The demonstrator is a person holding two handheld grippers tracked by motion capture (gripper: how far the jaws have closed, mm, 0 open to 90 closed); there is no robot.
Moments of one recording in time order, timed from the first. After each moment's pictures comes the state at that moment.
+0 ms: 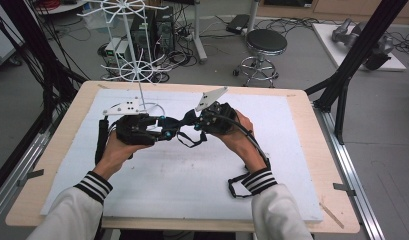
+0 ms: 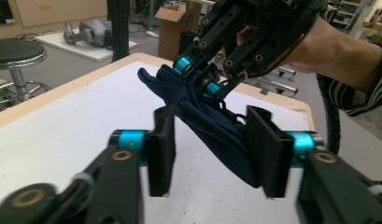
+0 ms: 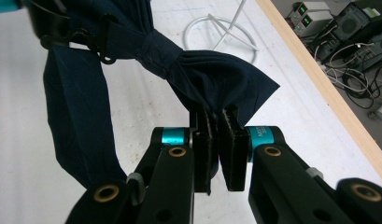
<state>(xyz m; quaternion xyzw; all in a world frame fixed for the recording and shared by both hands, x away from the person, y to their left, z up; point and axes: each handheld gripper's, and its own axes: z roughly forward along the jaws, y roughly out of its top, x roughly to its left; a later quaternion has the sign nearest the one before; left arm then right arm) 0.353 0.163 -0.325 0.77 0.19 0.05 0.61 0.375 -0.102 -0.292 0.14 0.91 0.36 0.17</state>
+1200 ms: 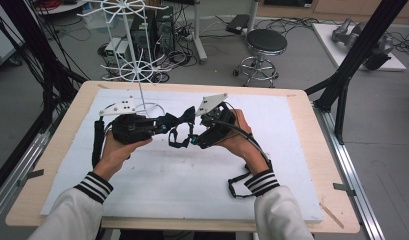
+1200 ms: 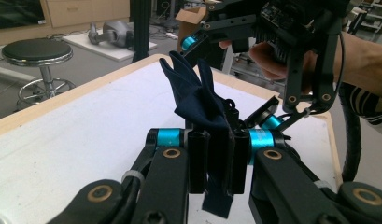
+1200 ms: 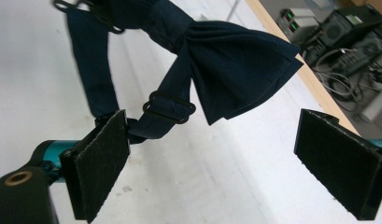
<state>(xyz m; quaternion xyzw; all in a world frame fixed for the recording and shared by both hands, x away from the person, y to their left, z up) 0.349 0.170 -0.322 0.76 0.22 0.08 0.61 0.369 -0.103 -0.304 0.14 0.90 0.38 0.19</state>
